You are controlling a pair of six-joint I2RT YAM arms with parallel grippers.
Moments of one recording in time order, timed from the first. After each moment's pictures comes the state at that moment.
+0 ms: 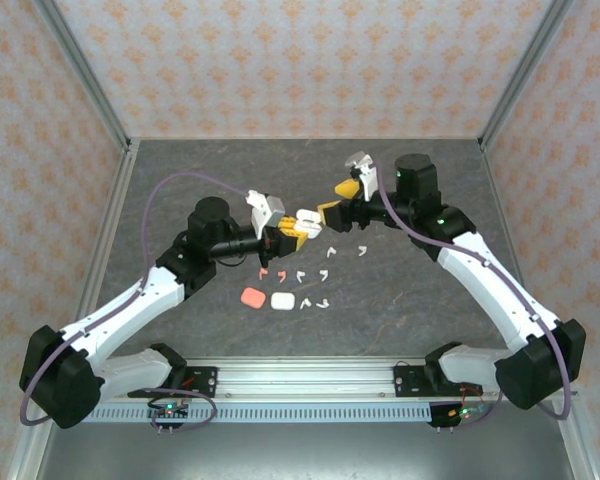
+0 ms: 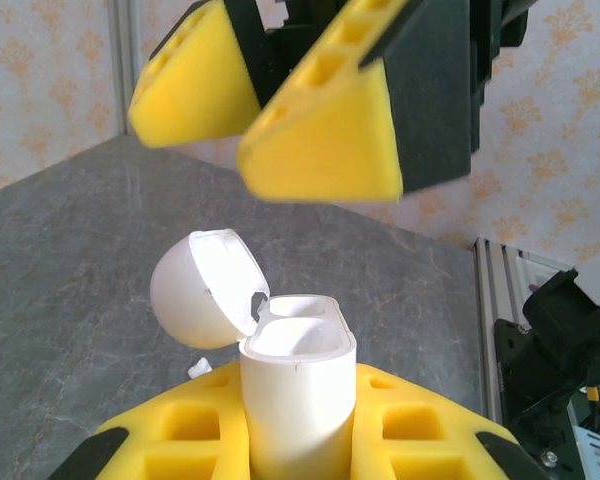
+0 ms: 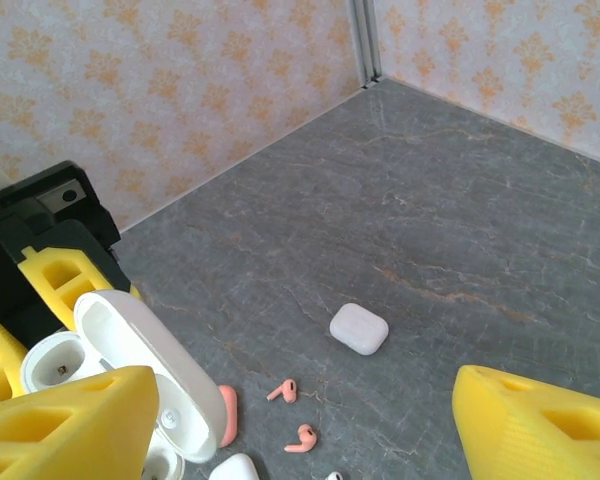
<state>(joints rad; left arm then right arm) -0.54 1.12 0.79 0.12 0.65 -0.04 0.43 1.22 1.16 -0.37 -0.64 -0.01</state>
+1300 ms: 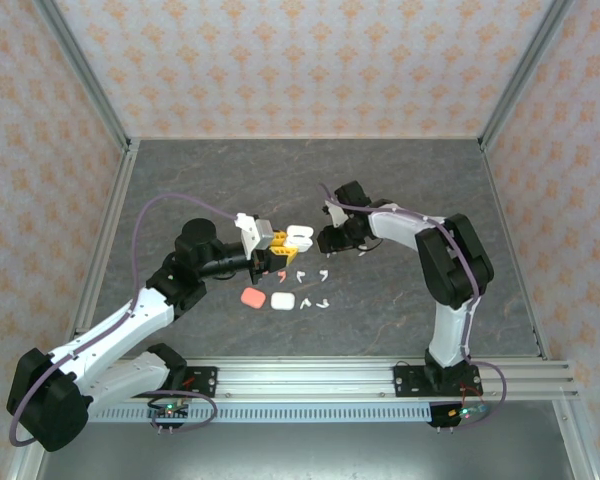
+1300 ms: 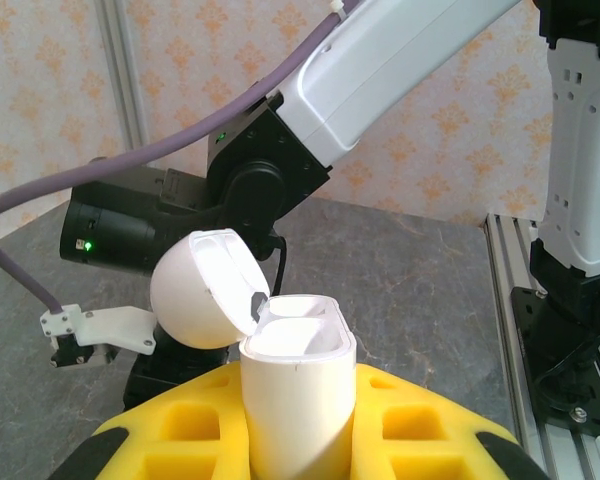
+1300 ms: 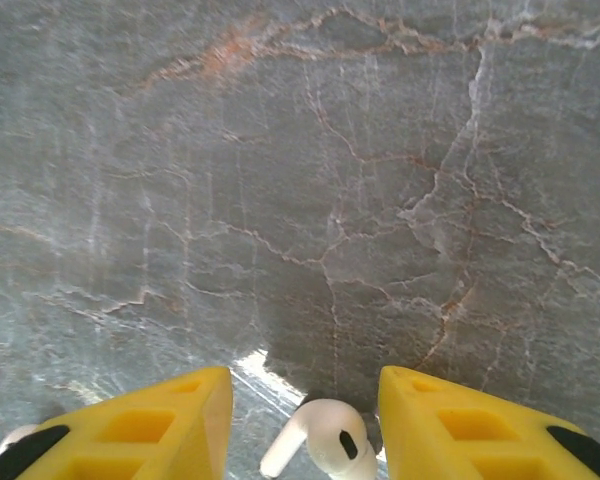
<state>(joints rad) -0.54 0.99 0.63 0.19 0.65 0.06 0.48 1.91 1.21 -0.48 -0.30 0.15</state>
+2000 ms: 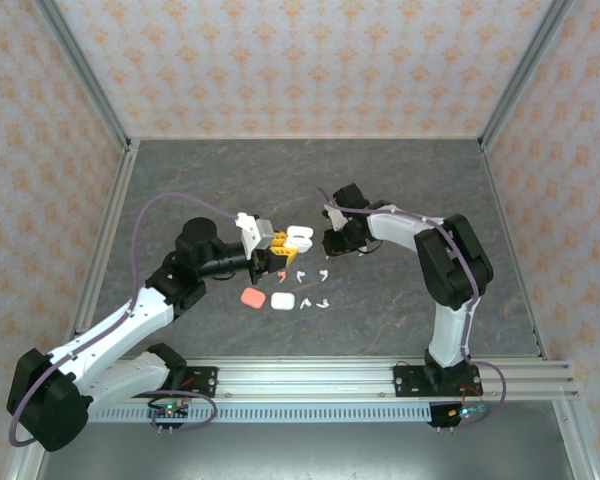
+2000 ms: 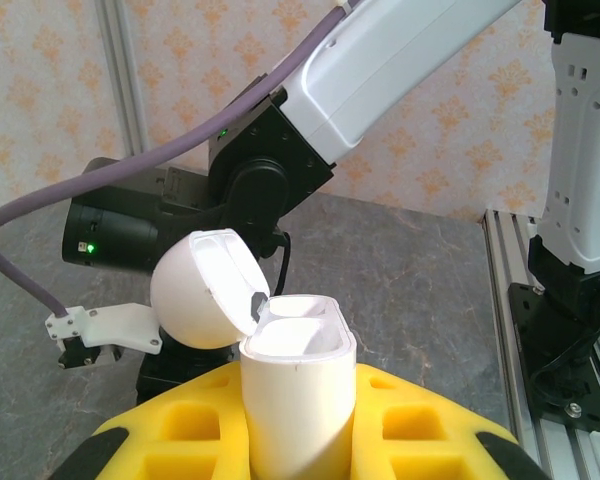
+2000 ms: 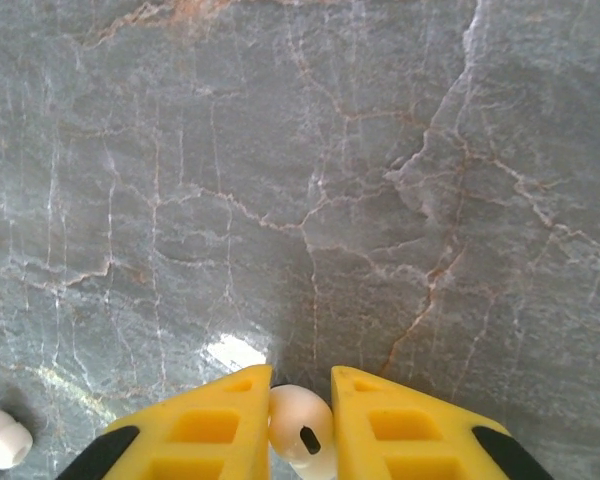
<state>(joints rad) -0.54 0.99 0.65 0.16 0.65 0.06 0.49 1.90 1.20 -0.50 -0.26 0.12</state>
